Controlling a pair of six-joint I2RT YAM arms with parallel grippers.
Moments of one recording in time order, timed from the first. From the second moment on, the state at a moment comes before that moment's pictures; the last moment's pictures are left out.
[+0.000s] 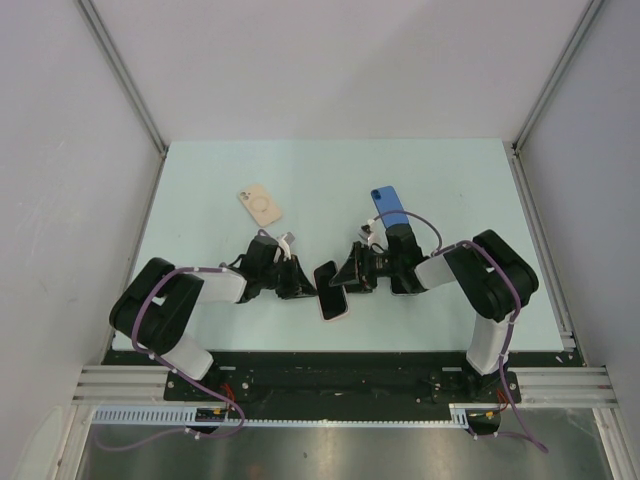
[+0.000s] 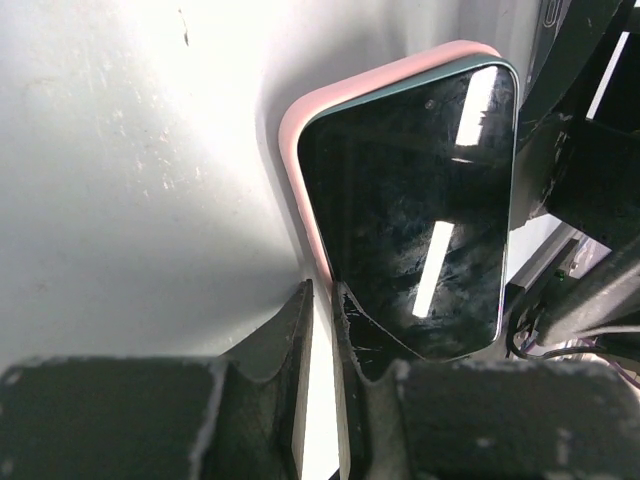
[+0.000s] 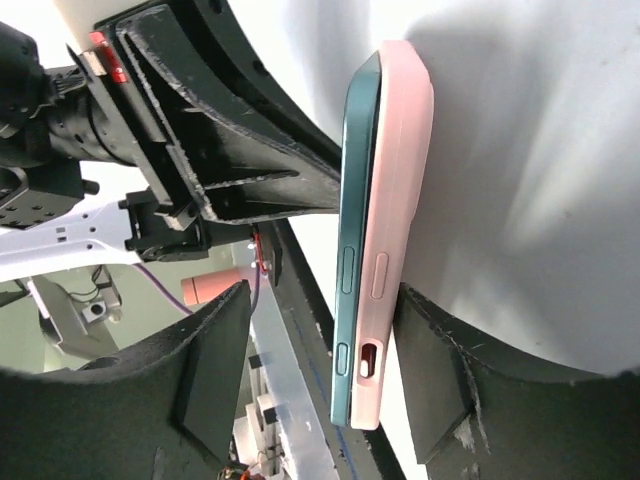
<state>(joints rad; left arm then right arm) -0.49 1.58 0.53 0.23 0.48 -0.74 0.52 1.86 0.68 0.61 -0.89 0.95</state>
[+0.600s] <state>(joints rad) -0.49 1.58 0.53 0.23 0.48 -0.74 0.51 1.85 0.68 0.61 -0.92 0.96</state>
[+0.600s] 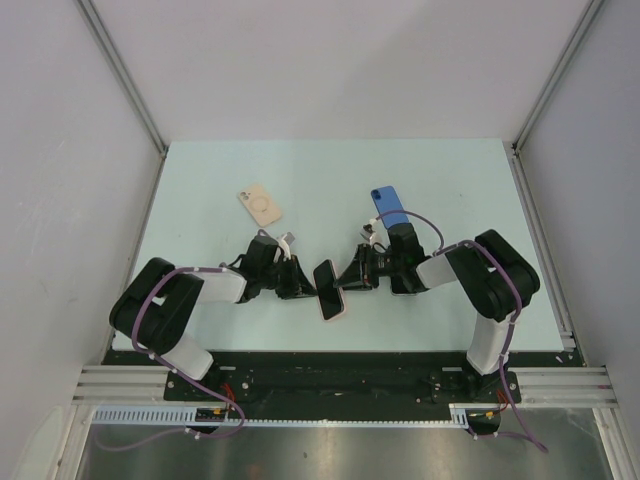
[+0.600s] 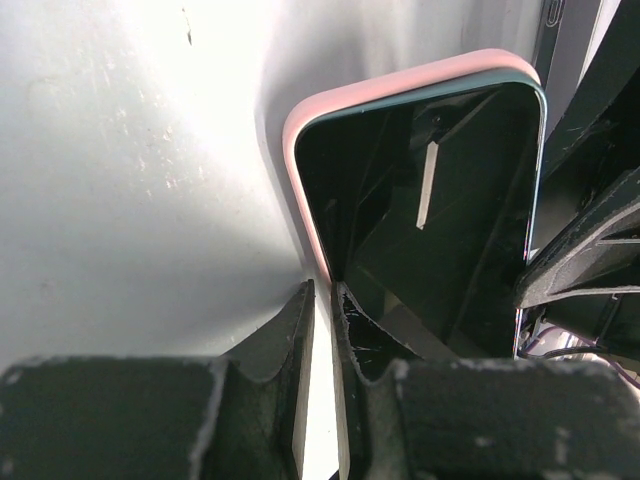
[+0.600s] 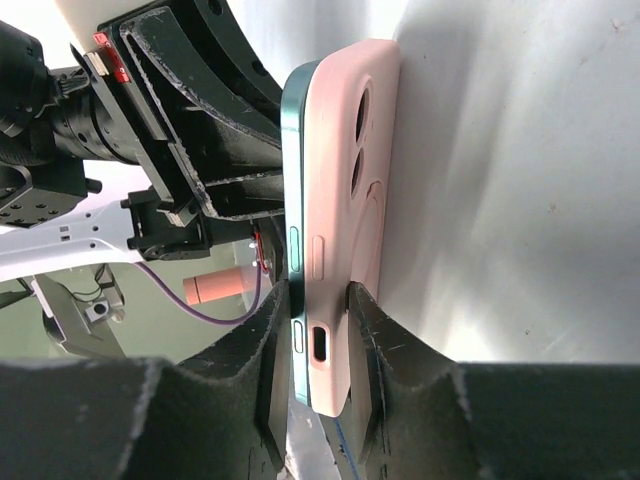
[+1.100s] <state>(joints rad) -0.49 1.58 0.53 0.23 0.48 -0.74 0.50 1.84 0.68 0.55 -0.89 0.90</state>
